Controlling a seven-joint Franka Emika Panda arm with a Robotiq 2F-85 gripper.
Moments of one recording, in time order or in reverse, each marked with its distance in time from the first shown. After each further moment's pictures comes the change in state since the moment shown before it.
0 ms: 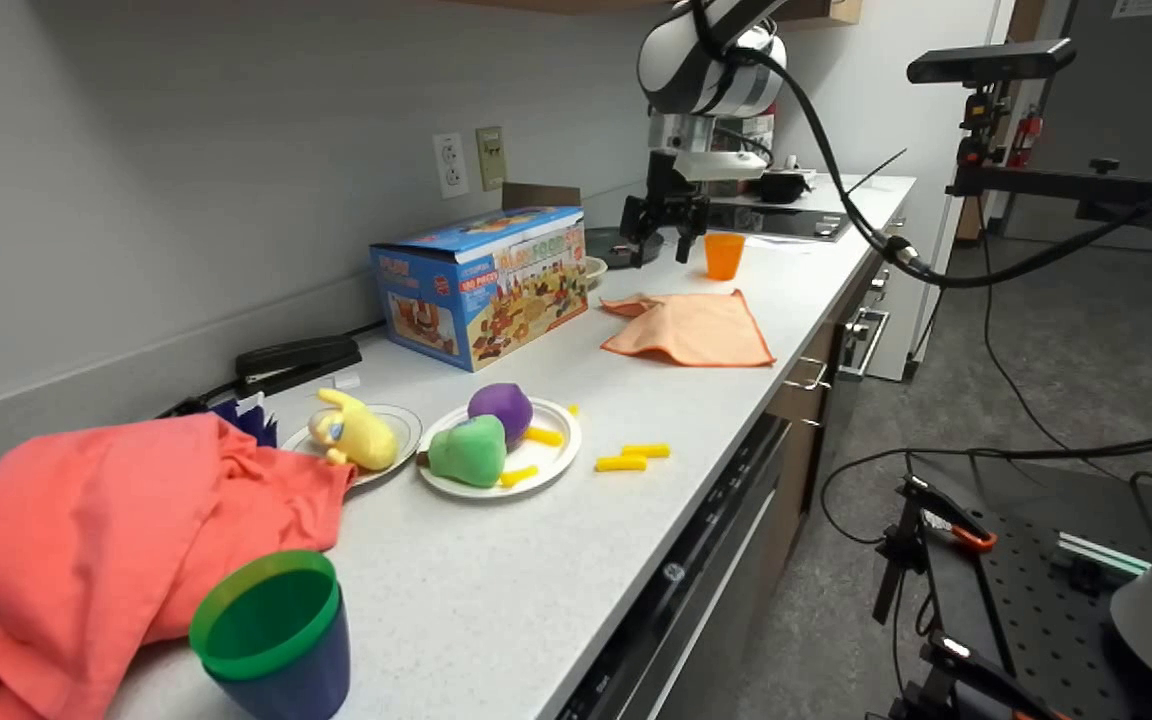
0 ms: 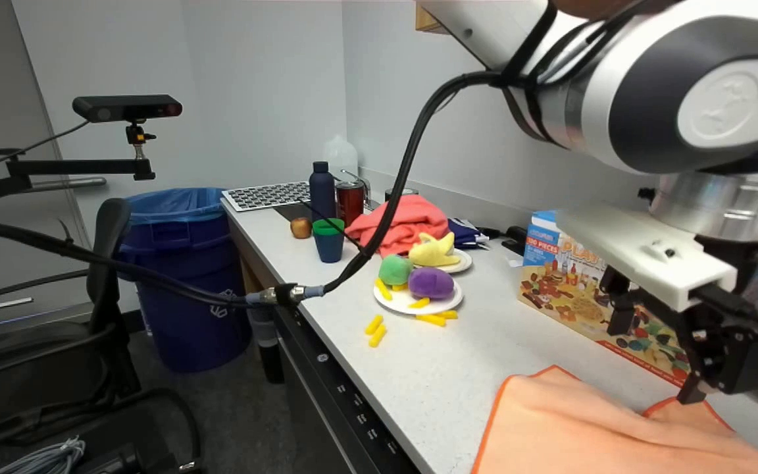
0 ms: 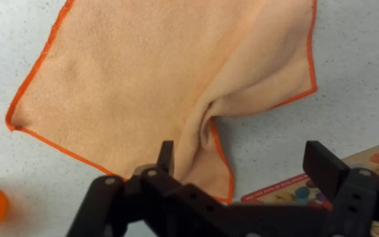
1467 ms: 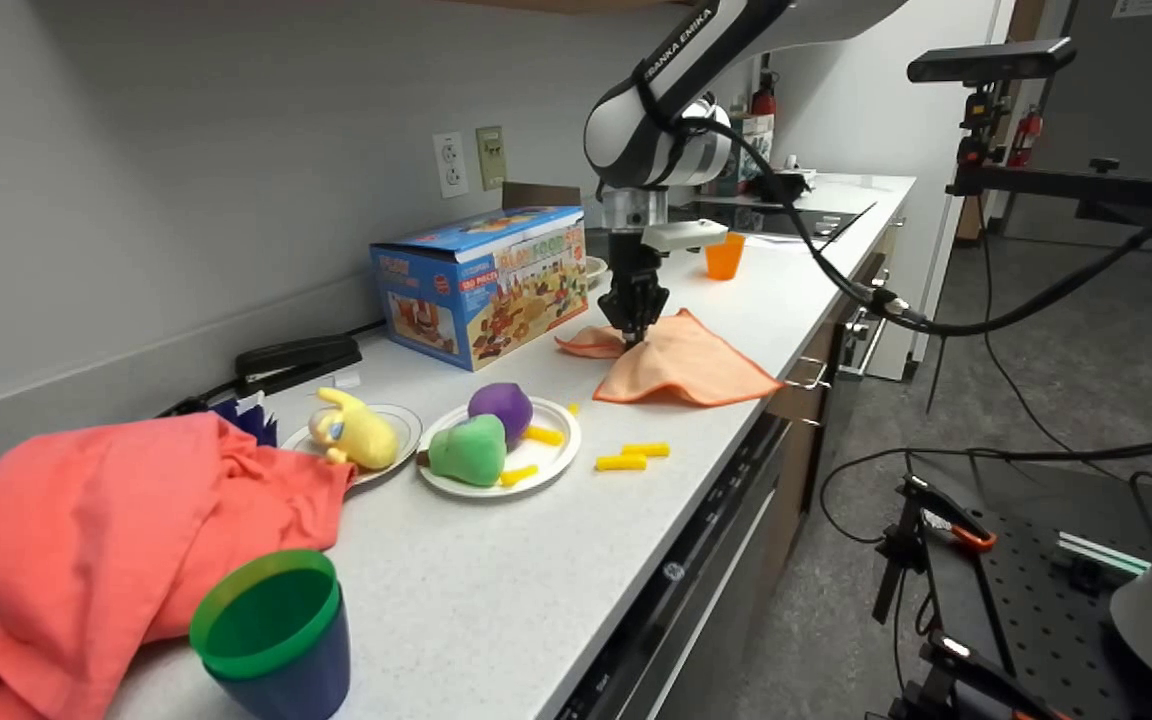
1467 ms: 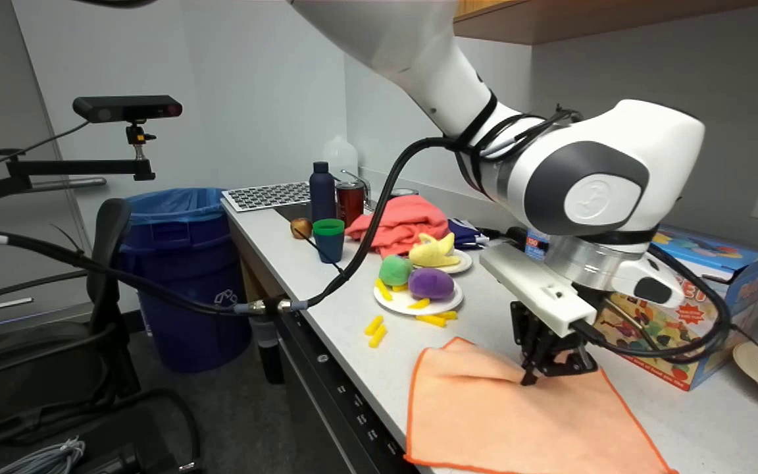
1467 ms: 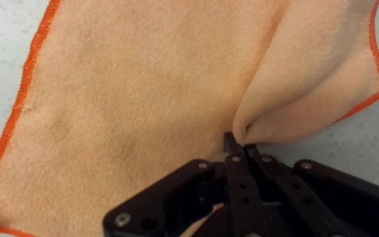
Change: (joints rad) arm 0.087 0.132 0.060 0.000 0.035 -0.085 -0.075
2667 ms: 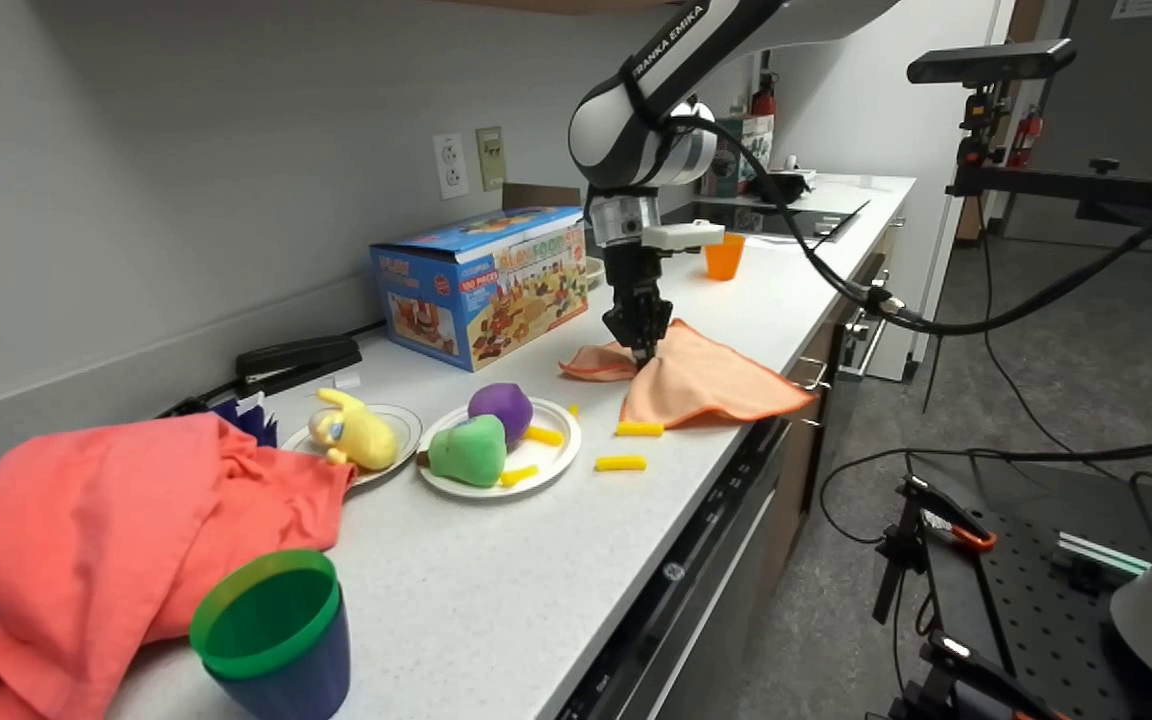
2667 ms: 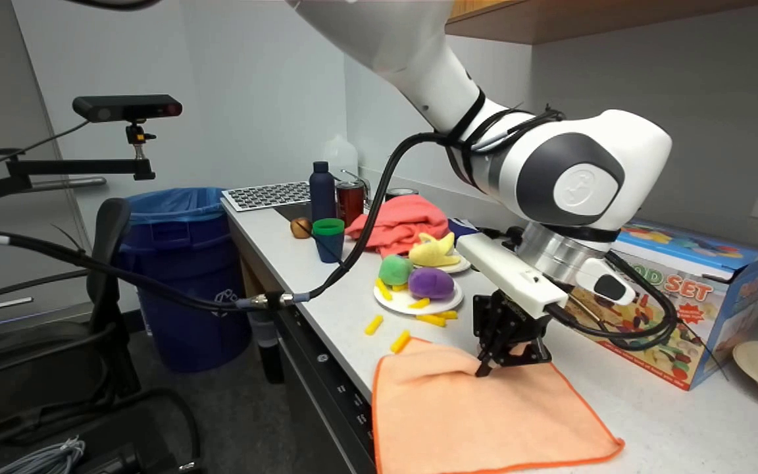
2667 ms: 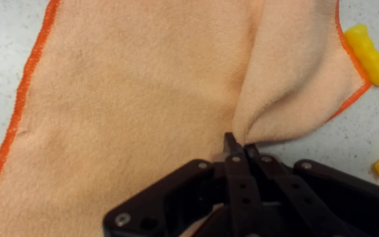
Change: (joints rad) arm 0.003 0.012 0.050 0.035 -0.031 -0.214 -0.026
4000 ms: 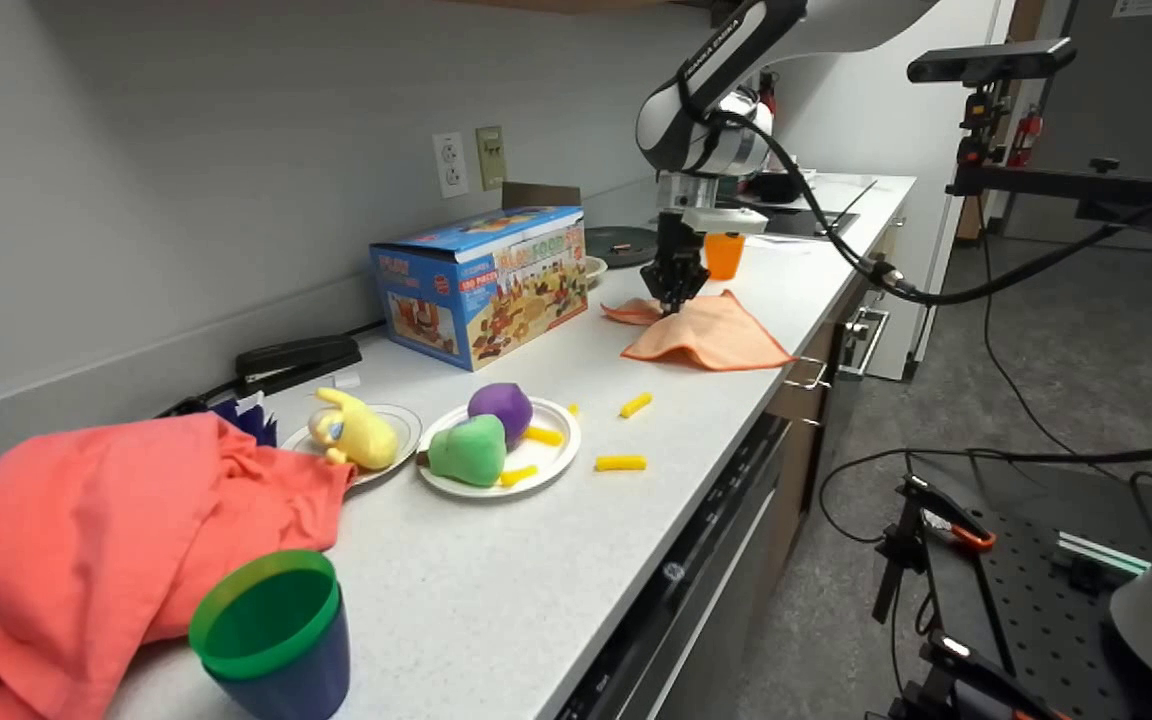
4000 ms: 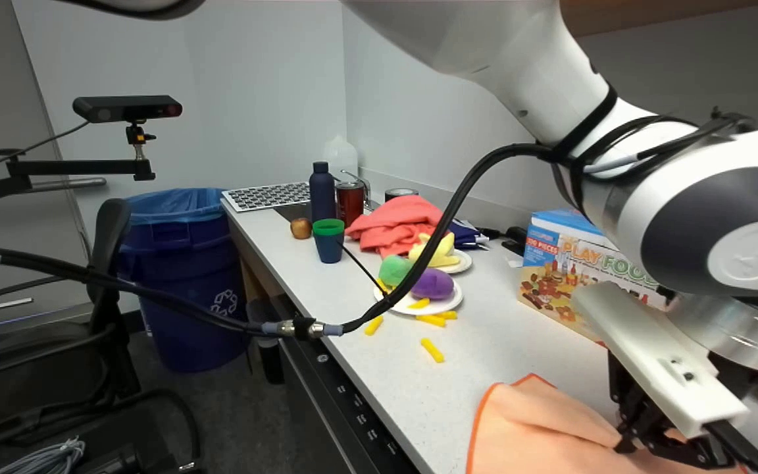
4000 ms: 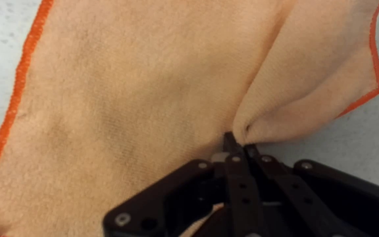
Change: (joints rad) arm -0.168 0.044 -0.095 0.042 0.129 0.217 -0.009
